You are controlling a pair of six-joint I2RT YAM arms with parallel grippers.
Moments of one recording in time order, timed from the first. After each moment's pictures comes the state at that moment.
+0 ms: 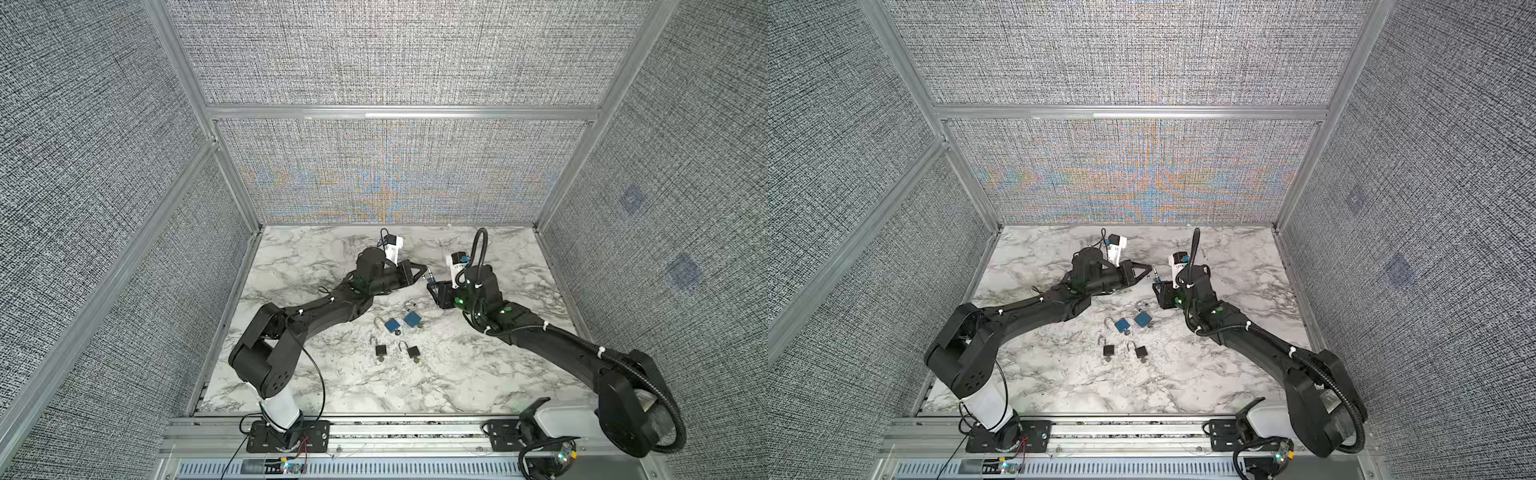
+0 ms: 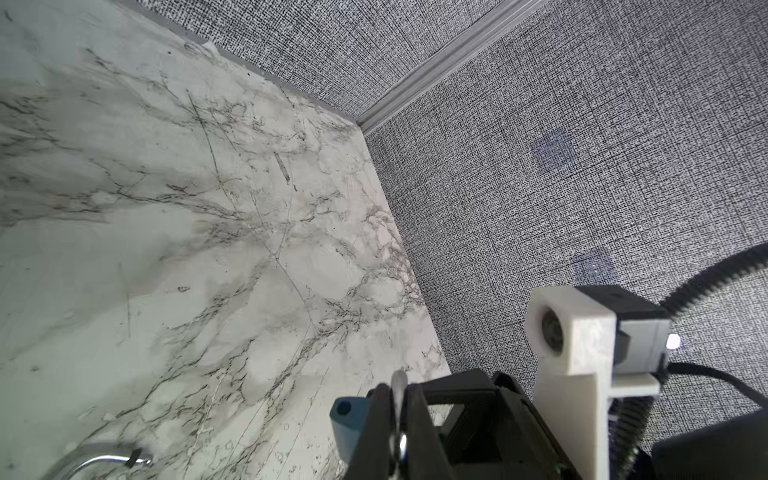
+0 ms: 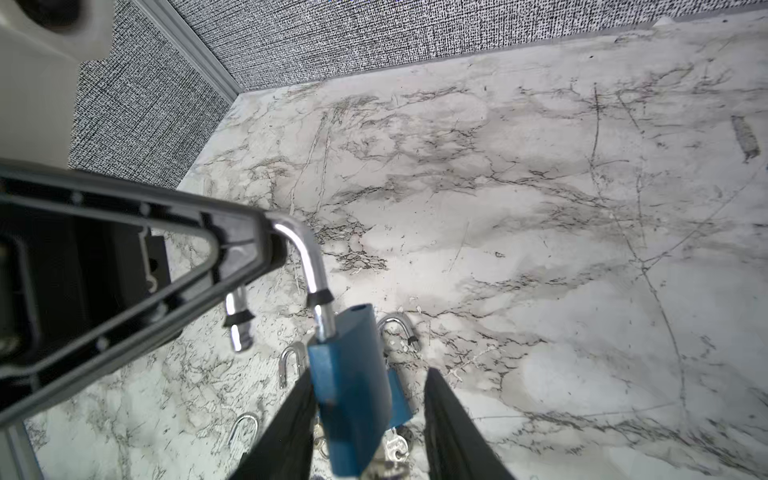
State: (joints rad) left arm -0.66 1.72 1.06 0.43 0.48 -0.89; right arm 0.54 1.34 0.80 0.04 -0.08 0.42
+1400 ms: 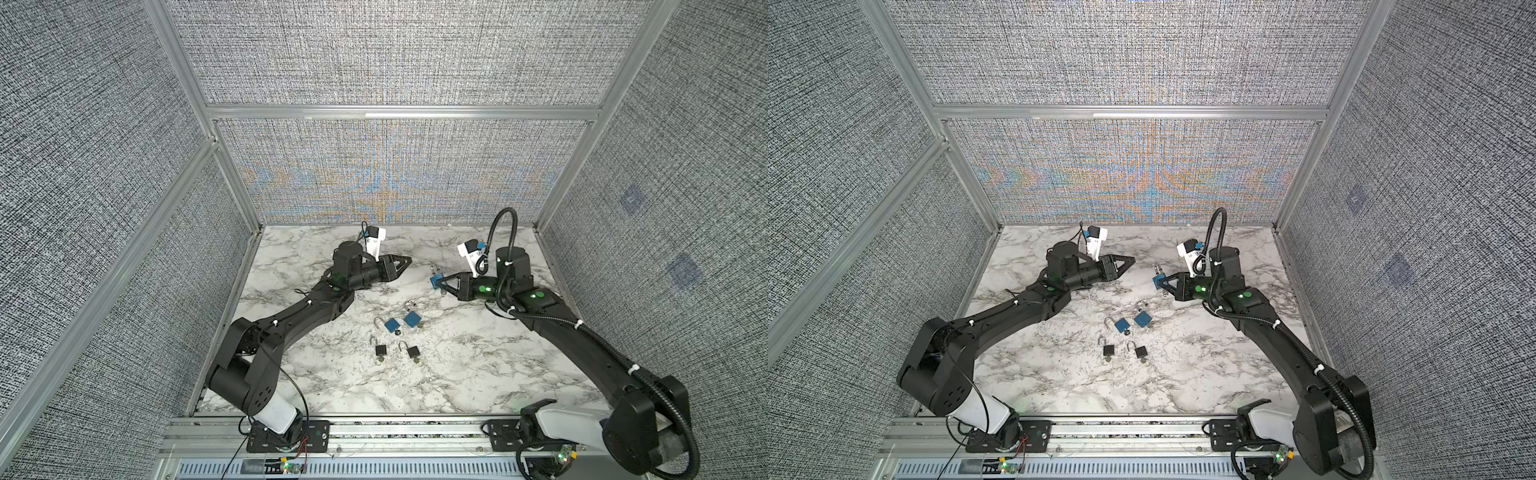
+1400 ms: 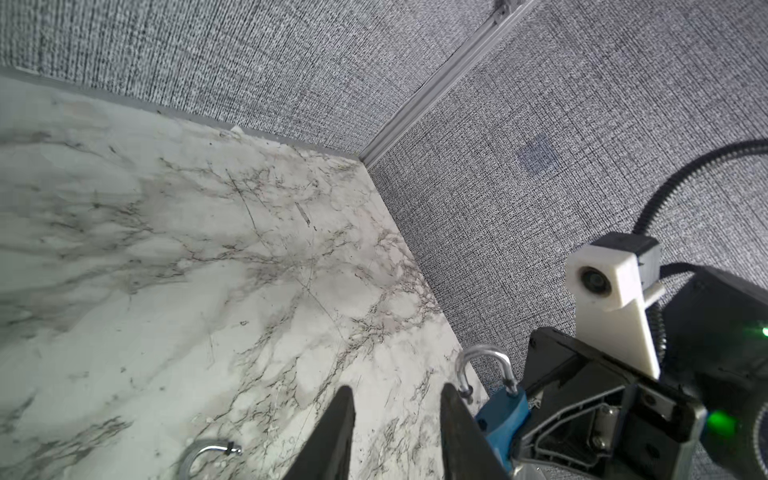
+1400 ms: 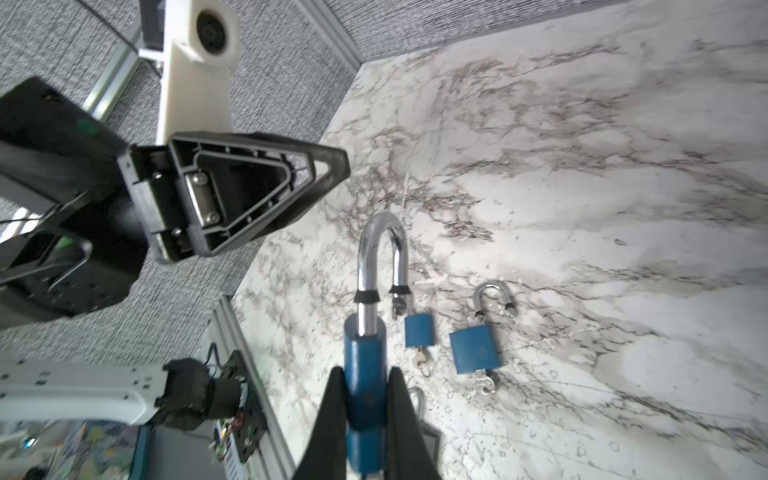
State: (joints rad) left arm -0.54 1.56 1.01 0.35 0.58 -0.68; right arm 0.33 1.25 0.97 -0.27 -0.72 0.36
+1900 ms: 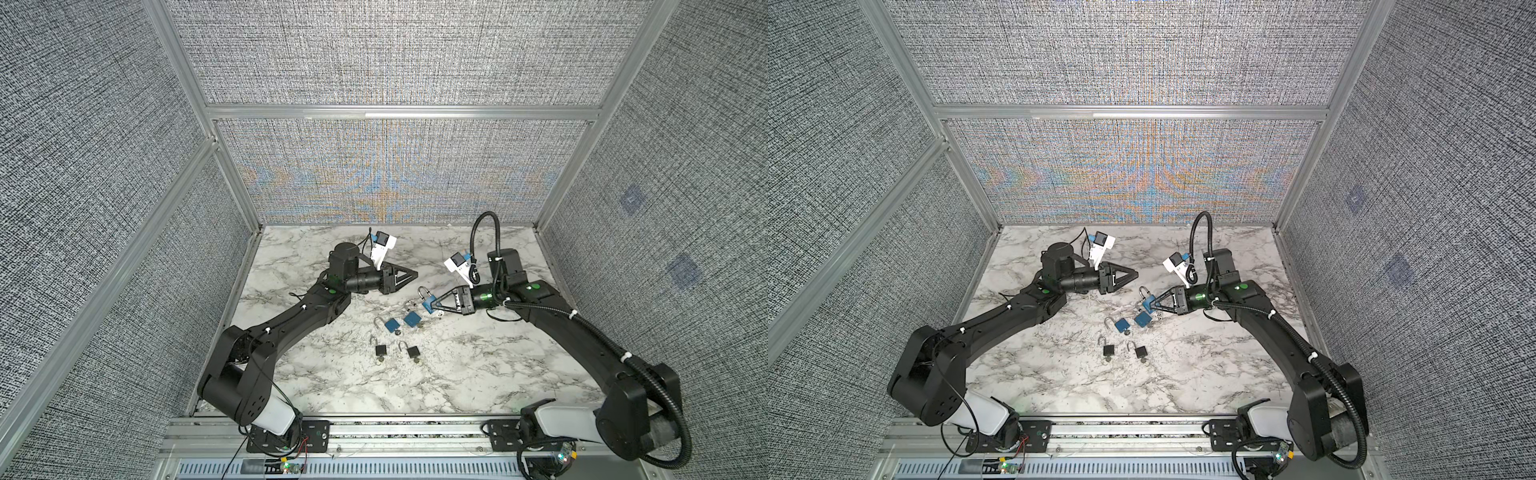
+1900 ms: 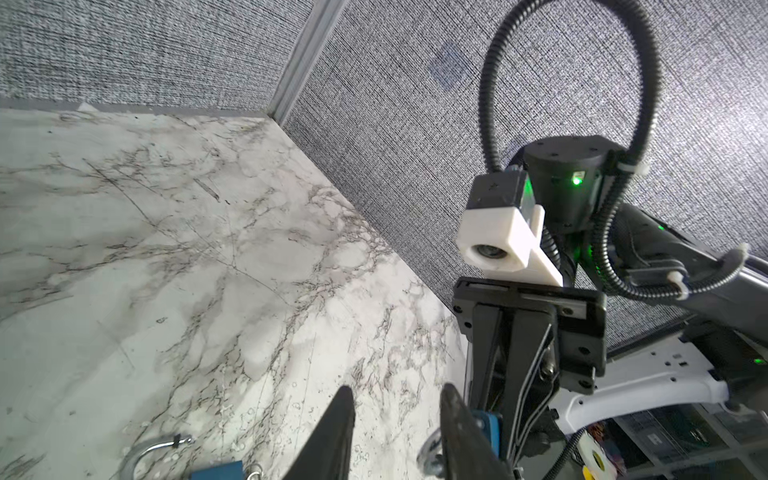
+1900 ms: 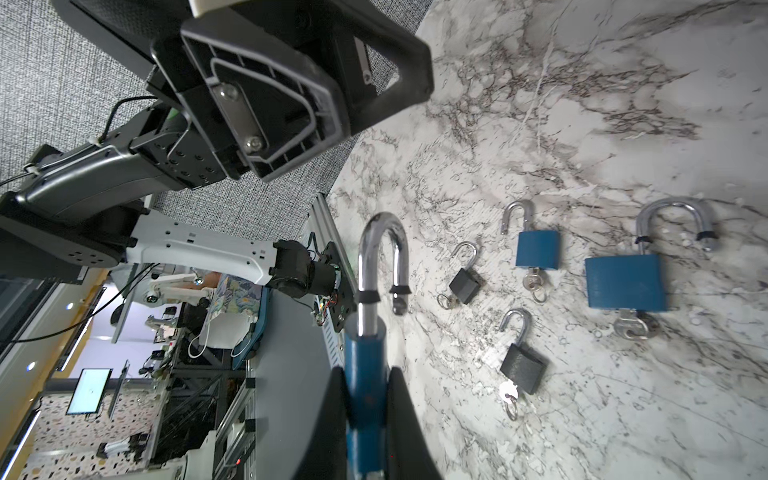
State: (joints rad) left arm -0.54 1.52 0.97 0.35 0.86 -0.55; right arm 0.33 1.32 1.02 -0.54 -1.06 0.20
